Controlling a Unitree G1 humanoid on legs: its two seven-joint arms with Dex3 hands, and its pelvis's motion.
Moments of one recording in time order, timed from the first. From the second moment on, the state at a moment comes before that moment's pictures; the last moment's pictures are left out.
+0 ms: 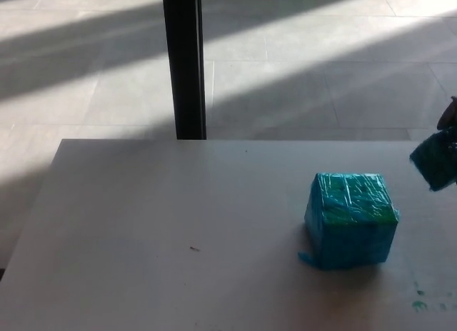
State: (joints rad) left_arm 0.00 0.83 0.46 1.02 -0.26 0.21 -0.37; right_arm -0.88 -0.78 0.36 0.94 -0.66 -0.36 -0.13
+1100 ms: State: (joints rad) left_arm 0.01 0.83 0.46 1.02 -0.26 0.19 -0.37; right_arm -0.78 -0.77 0.34 0.51 -0.59 -0.43 0.19
